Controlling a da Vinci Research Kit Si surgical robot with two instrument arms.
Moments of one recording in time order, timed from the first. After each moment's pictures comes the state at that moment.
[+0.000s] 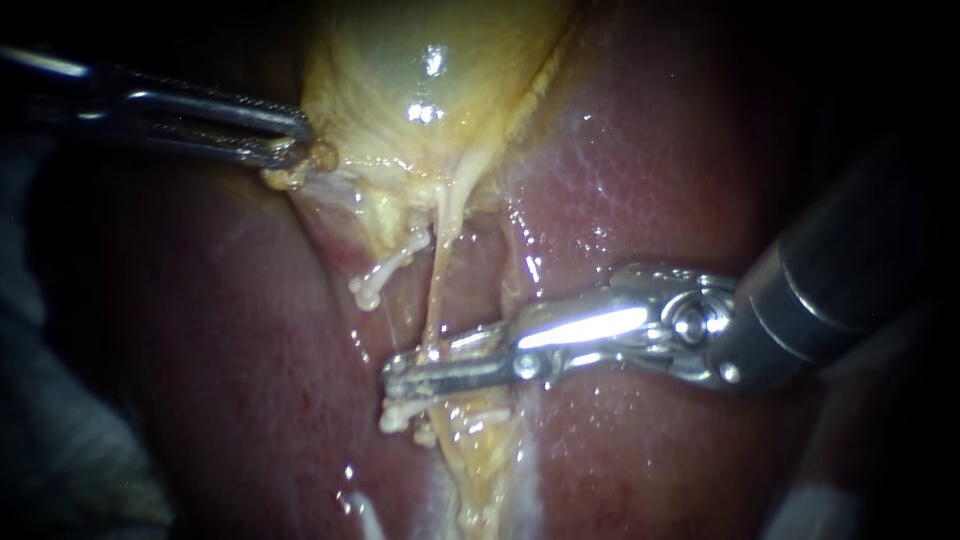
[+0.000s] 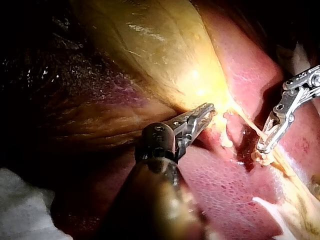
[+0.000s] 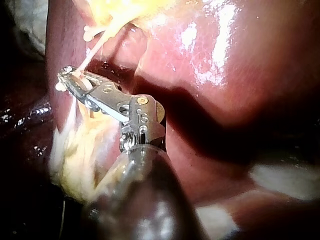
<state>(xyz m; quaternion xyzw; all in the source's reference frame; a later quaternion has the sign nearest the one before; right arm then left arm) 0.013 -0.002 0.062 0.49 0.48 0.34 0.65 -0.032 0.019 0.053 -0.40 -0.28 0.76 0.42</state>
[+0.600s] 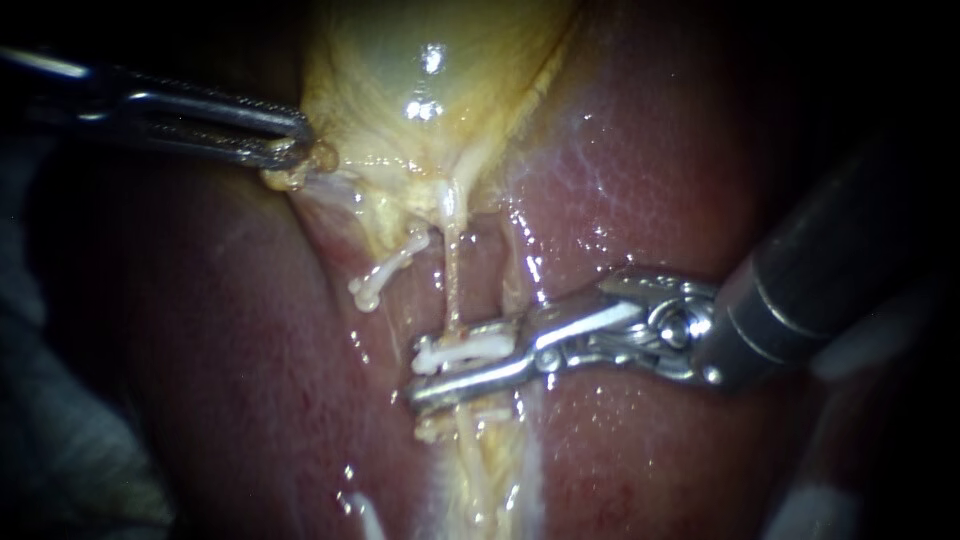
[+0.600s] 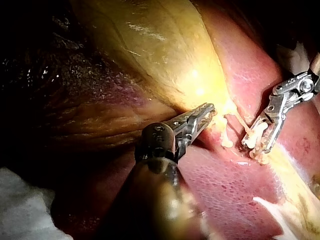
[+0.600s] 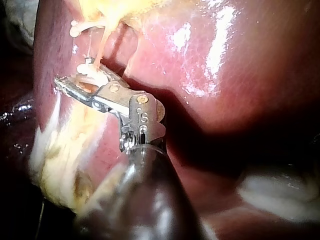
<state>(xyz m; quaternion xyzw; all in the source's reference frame) 0.012 -0.002 0.067 0.43 0.50 0.31 0.69 -0.032 0.019 0.053 -0.40 -0.28 0.76 0.42</state>
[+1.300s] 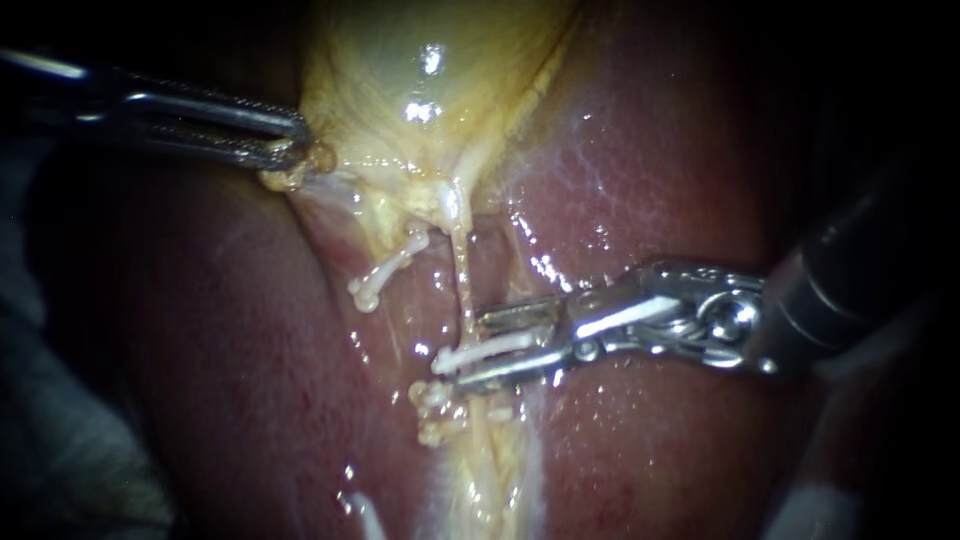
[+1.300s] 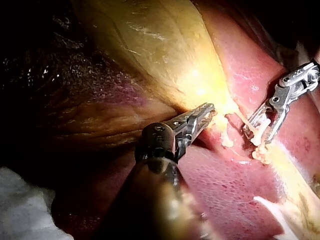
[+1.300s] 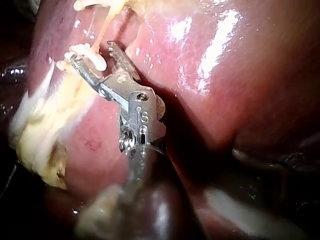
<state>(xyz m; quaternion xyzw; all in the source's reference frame) 0.009 -0.001 0.065 0.32 0.51 0.24 0.76 -0.032 0.019 0.053 -0.40 -0.28 0.77 0.42</state>
